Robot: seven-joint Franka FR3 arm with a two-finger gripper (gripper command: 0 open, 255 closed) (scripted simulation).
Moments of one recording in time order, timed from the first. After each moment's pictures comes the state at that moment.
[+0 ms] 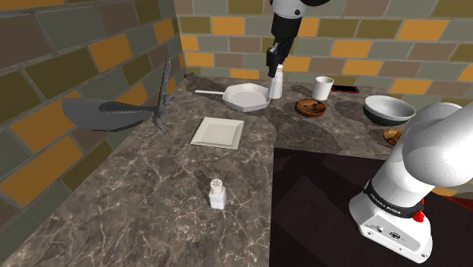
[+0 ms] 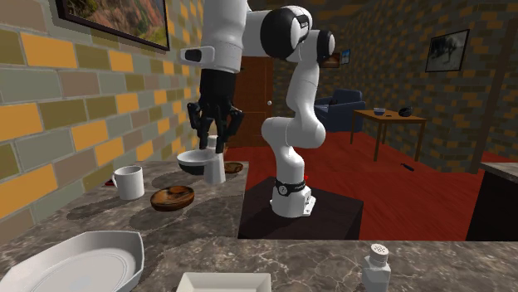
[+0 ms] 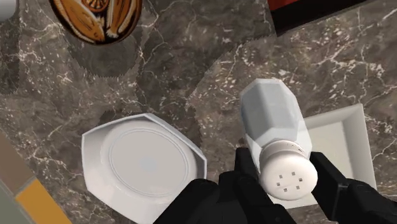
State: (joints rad) arm 0.05 -0.51 0.02 -2.33 -0.06 1.98 -0.10
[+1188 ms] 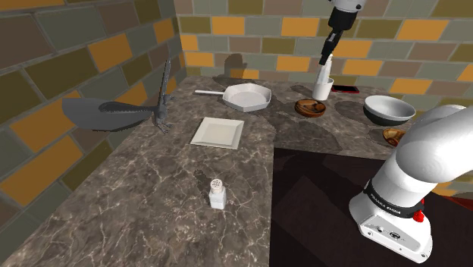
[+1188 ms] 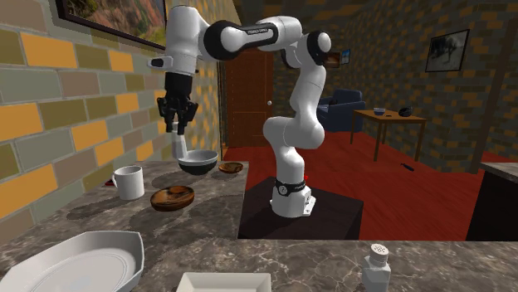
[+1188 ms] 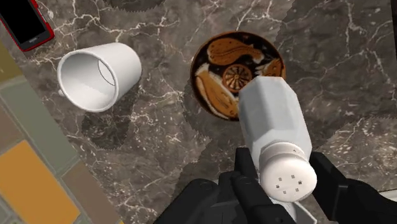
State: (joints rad) arm -0.11 -0.60 -0.34 -2.37 -0.19 1.97 -0.54
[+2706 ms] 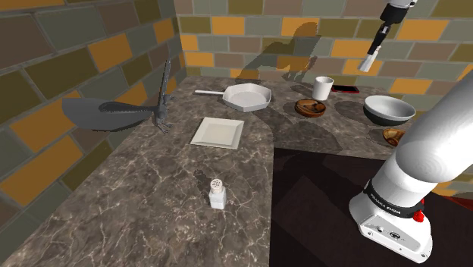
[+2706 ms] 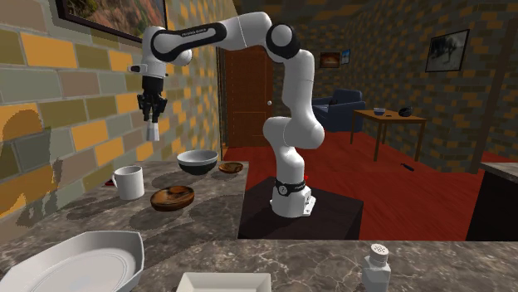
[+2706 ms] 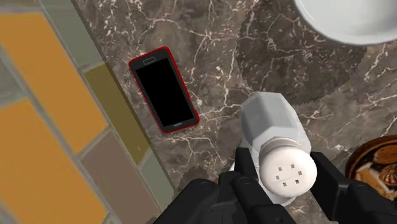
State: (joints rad) arm -0.11 -0.17 -0.92 -1.94 -0.02 1.97 -1.21
